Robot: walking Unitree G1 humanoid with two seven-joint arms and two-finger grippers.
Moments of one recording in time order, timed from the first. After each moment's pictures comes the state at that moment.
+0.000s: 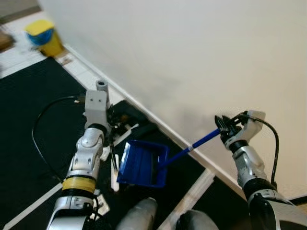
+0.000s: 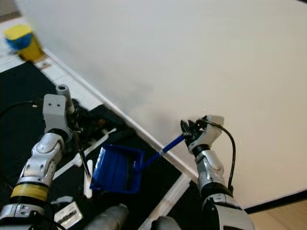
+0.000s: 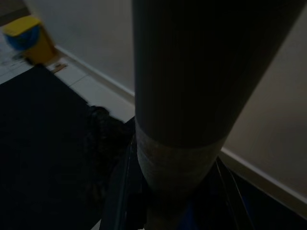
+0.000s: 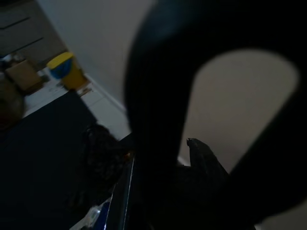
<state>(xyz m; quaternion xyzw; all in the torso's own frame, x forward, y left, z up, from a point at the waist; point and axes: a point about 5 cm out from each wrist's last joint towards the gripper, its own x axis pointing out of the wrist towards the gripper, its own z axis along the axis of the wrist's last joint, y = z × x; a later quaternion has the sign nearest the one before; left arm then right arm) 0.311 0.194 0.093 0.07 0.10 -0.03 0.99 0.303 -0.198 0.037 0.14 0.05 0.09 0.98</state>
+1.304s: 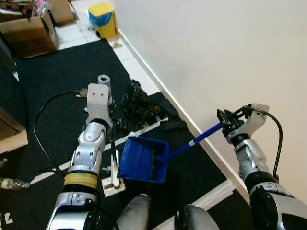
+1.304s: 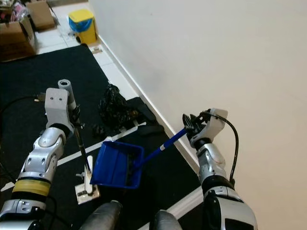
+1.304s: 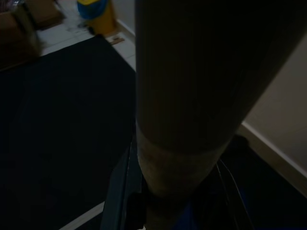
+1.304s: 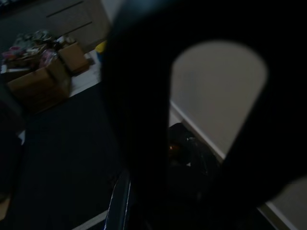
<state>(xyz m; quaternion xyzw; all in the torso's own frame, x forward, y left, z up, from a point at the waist) 0.318 0.193 0.103 0.06 0.11 -0.02 0.99 0.316 -0.204 0.049 0.17 0.04 0.07 0.98</state>
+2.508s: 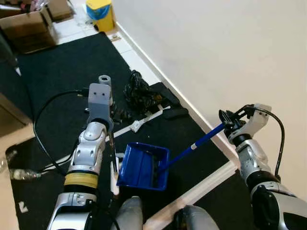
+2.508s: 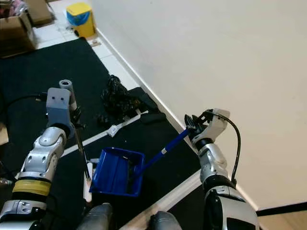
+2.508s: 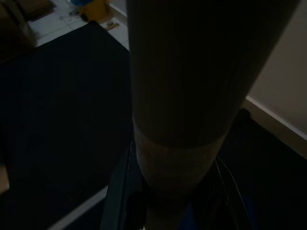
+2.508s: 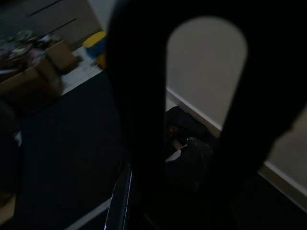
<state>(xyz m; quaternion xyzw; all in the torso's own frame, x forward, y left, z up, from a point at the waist) 0.320 0.192 0.113 0.08 0.12 -0.02 0.99 0.317 -0.209 0.050 0.19 0.04 0.05 0.98</state>
